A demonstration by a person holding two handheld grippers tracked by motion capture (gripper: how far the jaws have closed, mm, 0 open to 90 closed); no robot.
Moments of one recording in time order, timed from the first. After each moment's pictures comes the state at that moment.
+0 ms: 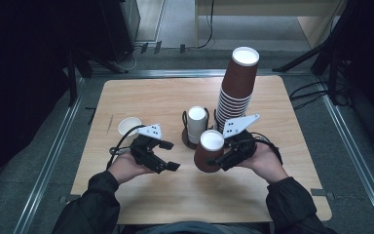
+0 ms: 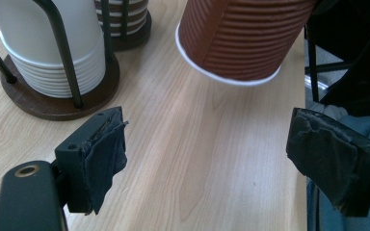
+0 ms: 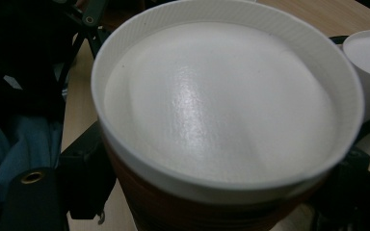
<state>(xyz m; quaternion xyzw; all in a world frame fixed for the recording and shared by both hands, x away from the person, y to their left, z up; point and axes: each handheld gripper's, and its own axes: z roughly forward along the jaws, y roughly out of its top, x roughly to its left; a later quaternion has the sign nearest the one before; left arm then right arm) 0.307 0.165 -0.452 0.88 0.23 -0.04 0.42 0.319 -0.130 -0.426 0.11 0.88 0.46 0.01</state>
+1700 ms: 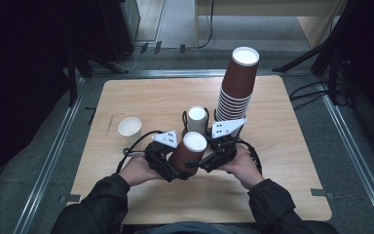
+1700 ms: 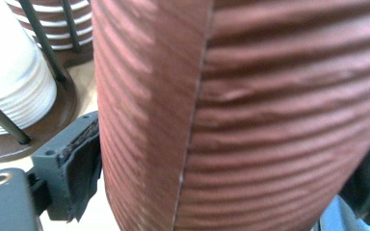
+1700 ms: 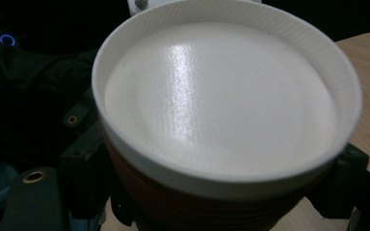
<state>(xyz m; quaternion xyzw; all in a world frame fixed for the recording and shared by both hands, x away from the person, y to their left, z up) 0.302 0.131 -0.461 0.89 0.16 -0.05 0.42 0.322 -0.094 -0.453 0.10 0.80 0.59 -0.09</state>
